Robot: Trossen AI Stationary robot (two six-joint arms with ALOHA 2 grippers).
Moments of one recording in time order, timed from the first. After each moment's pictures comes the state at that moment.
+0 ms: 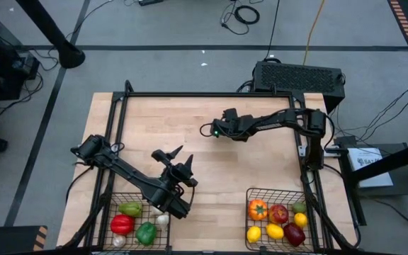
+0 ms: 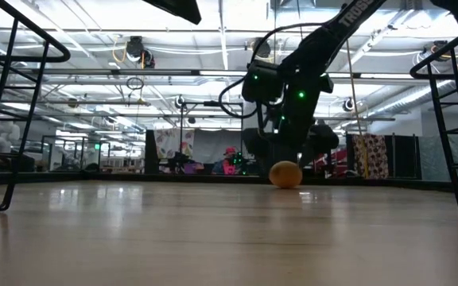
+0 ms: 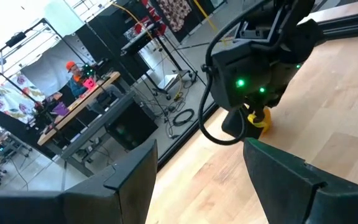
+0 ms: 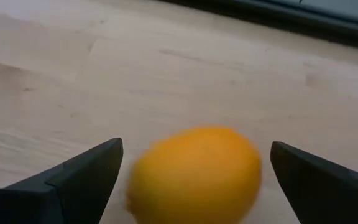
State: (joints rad) left arm -0.53 1.92 1.62 -1.52 -1.36 -1.25; right arm -0.23 1.93 1.17 -0.47 0.70 1.02
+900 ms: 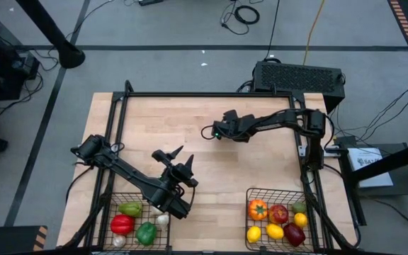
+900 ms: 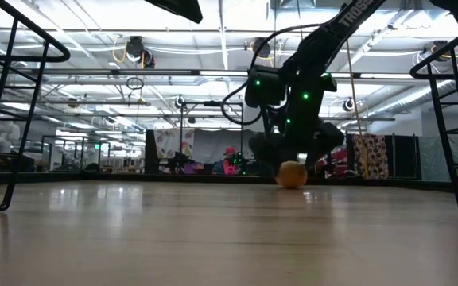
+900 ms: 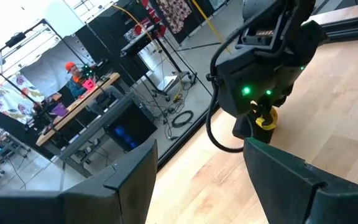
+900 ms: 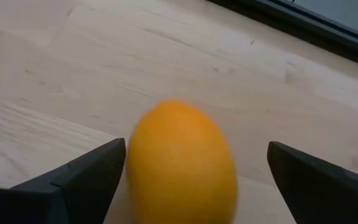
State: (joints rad) left arm -0.53 1.92 1.62 -1.50 -1.37 -1.24; right arm -0.23 1.94 1.17 -0.56 0.71 0.96
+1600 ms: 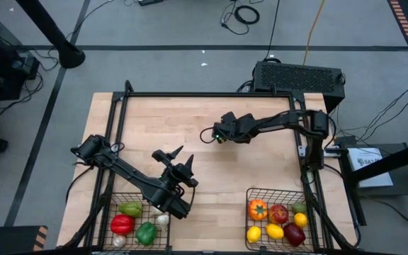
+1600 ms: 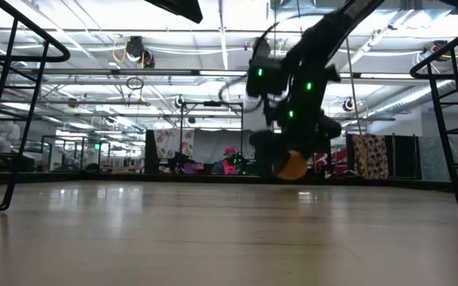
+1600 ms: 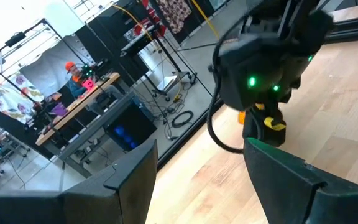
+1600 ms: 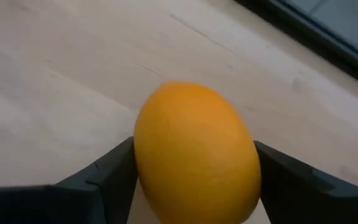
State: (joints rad) left arm -0.53 1.92 1.62 -1.50 -1.37 -1.24; right arm -0.20 1.90 1.17 -0.58 0.67 0.81
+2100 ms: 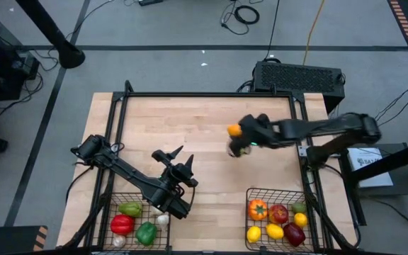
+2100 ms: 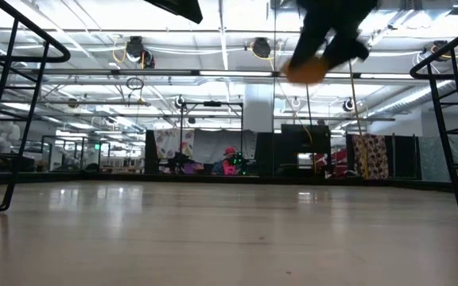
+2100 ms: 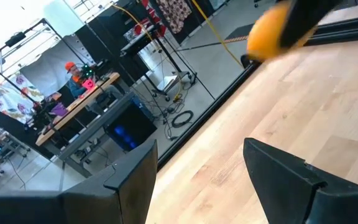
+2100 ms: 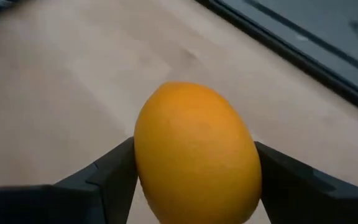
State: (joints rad) left arm -0.53 1.92 1.62 -1.50 -1.37 -1.24; right arm 0.05 1.36 1.17 -0.76 0.51 0.71
